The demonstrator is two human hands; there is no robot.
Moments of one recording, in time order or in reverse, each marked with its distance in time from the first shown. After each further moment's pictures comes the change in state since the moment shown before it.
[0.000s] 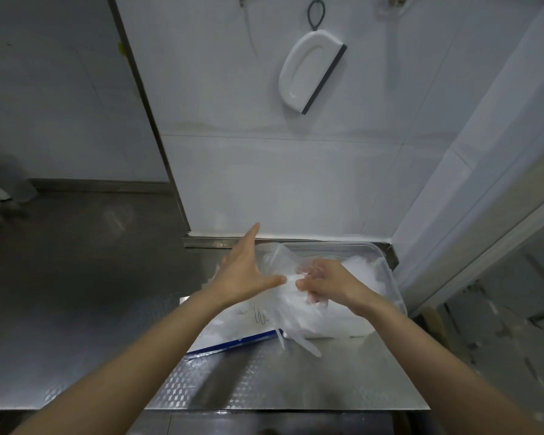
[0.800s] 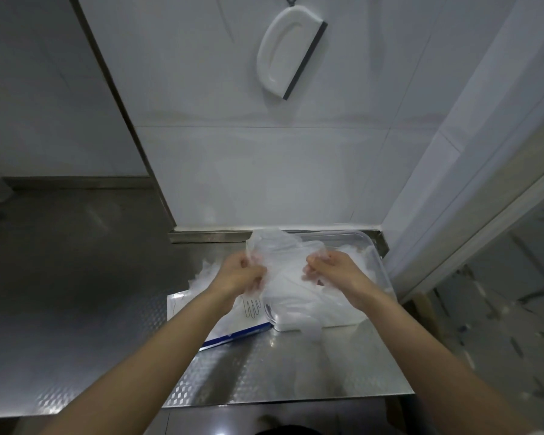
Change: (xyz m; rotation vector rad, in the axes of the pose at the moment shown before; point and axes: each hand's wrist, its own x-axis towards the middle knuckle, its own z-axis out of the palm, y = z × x) left_hand 0.006 0.003 0.027 -0.667 -0.073 -0.355; right_hand 0.010 0.033 -0.019 0.221 0.220 0.057
